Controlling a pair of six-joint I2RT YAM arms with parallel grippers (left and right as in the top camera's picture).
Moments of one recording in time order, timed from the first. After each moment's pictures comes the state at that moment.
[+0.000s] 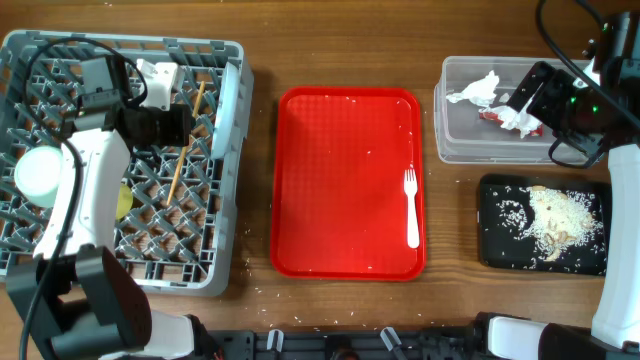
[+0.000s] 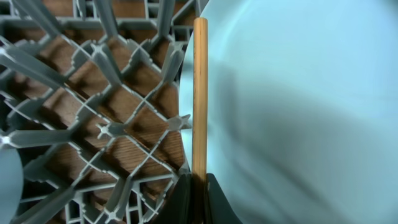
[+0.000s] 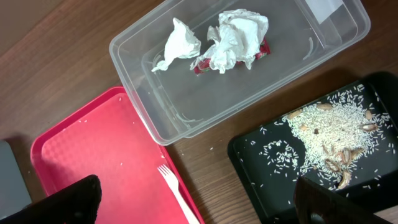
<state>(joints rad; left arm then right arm) 0.18 1.63 1.25 -0.72 0.39 0.23 -0.14 1.47 1.74 -1.35 0.01 0.44</state>
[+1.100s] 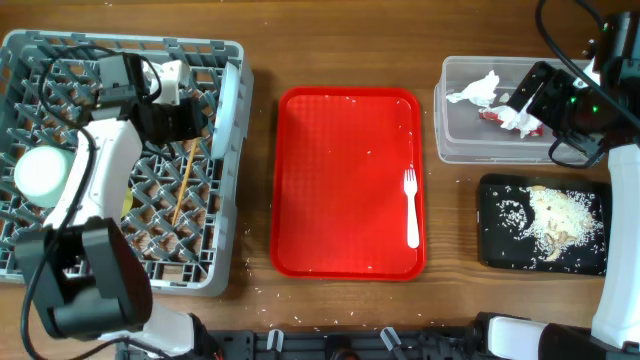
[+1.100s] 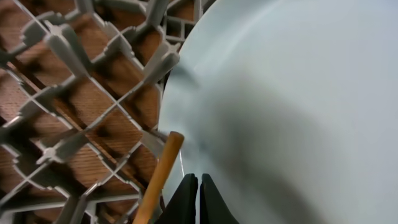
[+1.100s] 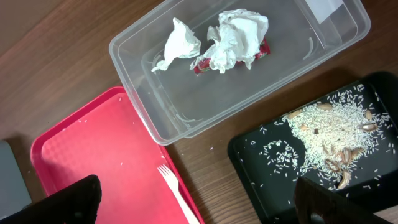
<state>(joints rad) 0.15 1.73 1.25 -0.65 0.43 0.02 -0.14 1.47 1.74 -1.35 0.01 0.44</state>
